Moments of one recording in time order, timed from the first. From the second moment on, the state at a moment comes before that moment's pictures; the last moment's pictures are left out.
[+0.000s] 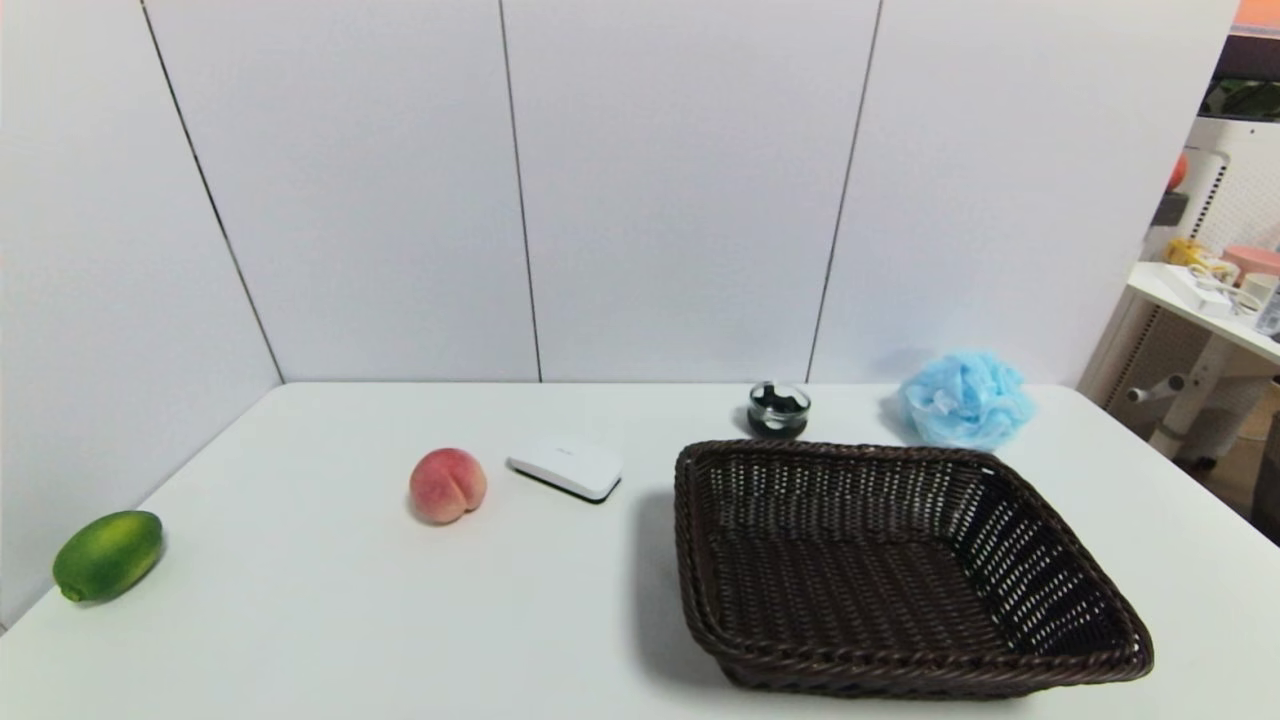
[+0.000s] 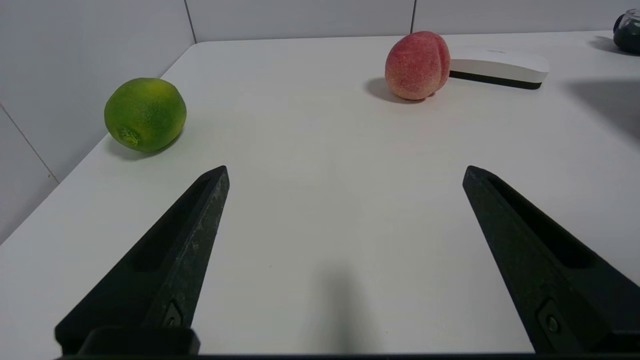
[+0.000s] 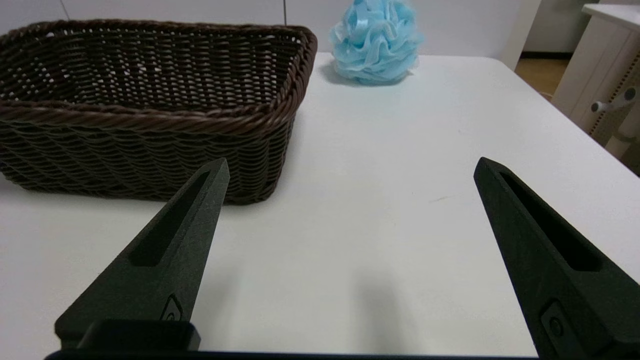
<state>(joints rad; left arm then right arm) 0.00 0.00 0.00 0.00 0.00 0.00 0.00 0.00 0.00 0.00 0.01 -0.02</state>
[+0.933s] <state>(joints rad) 0.00 0.00 0.00 0.00 0.00 0.00 -0.04 1.02 -0.79 -0.04 0.01 -0.02</state>
